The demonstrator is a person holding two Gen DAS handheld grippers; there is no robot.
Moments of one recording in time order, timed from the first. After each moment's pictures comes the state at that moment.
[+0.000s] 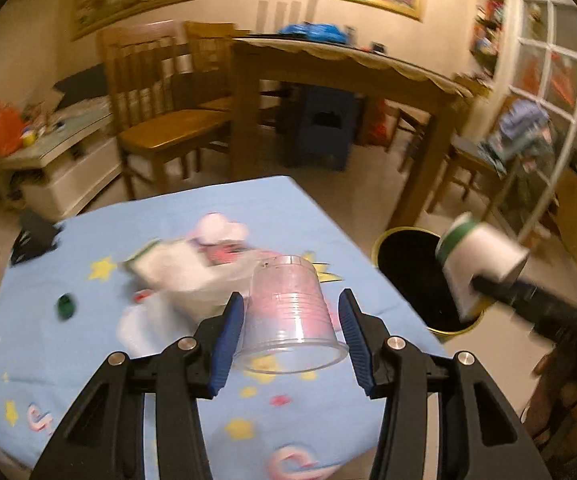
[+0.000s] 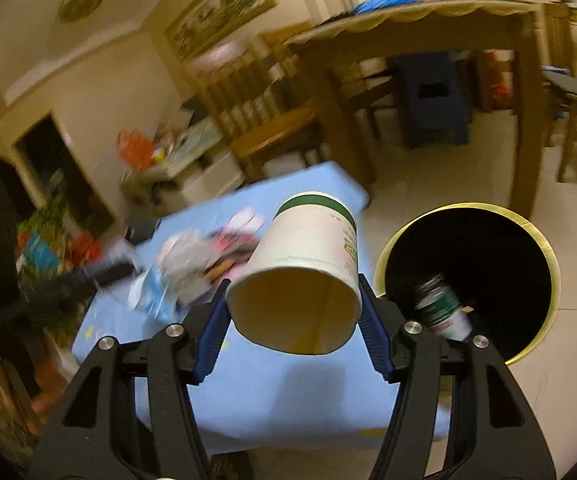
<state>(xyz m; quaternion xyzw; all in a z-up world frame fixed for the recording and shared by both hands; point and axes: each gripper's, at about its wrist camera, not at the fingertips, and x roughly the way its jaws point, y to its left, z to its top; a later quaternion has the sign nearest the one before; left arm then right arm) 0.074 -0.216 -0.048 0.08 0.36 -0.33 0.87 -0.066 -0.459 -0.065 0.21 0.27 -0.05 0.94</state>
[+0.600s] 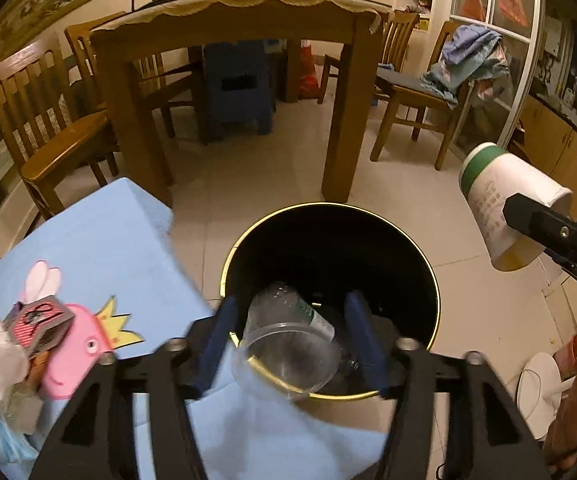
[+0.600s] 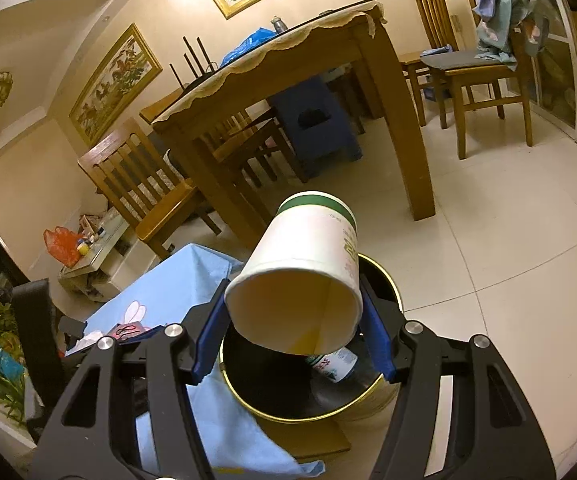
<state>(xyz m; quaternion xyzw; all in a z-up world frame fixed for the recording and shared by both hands) 0.065 -0.420 -0.106 0.16 0.38 -0.41 0.81 -0.129 -0.608 -0.082 0.30 0.22 -0.19 0.91</state>
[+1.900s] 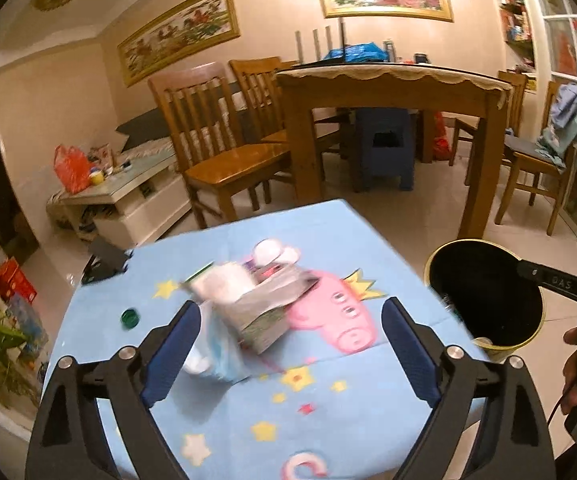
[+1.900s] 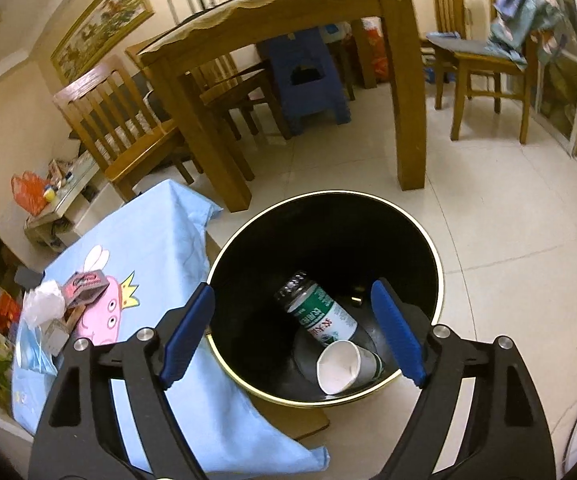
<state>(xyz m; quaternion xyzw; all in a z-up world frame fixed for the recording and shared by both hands) 0.041 -0.209 -0.045 0.13 0.28 -0.18 0.93 -0.043 -0.538 -0.121 0.21 0.31 -0.21 0.90</state>
